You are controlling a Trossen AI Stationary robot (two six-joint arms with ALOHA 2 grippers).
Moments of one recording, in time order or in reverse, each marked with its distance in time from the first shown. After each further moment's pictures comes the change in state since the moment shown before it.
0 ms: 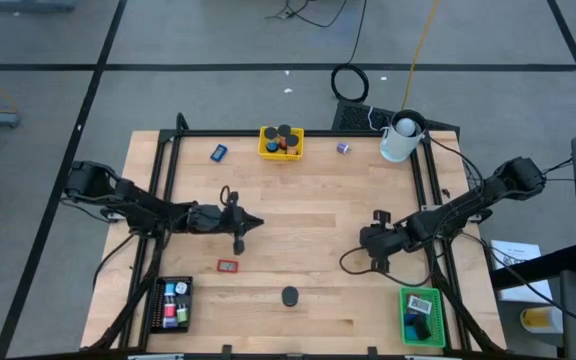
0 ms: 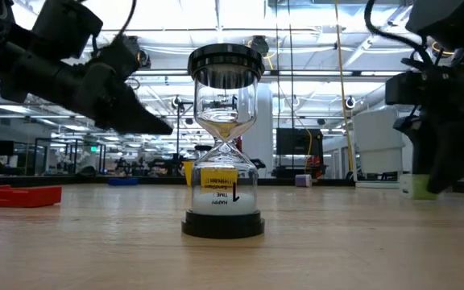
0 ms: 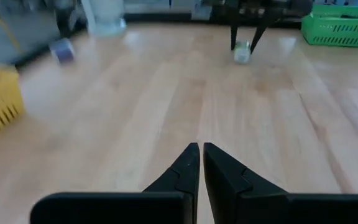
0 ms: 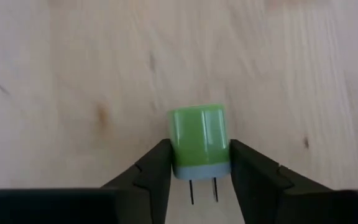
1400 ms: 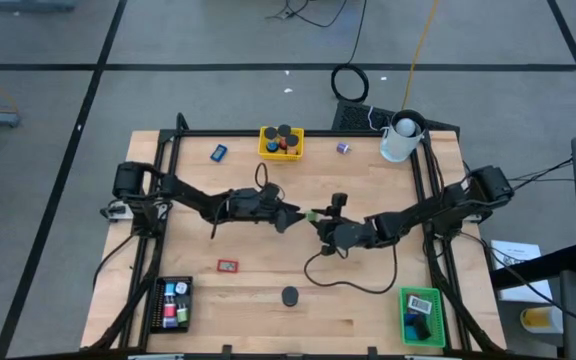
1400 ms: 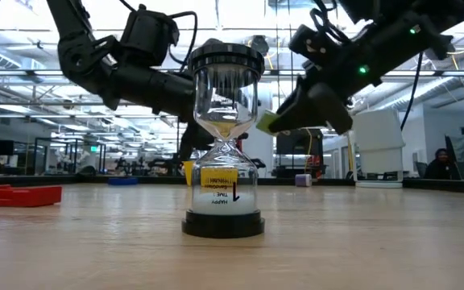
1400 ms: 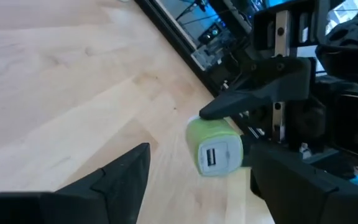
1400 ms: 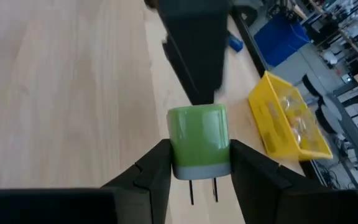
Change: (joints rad) left arm 0.167 0.375 0.400 0.088 0.227 -0.753; right arm -0.139 0.353 0.214 0.716 0.449 -0.674
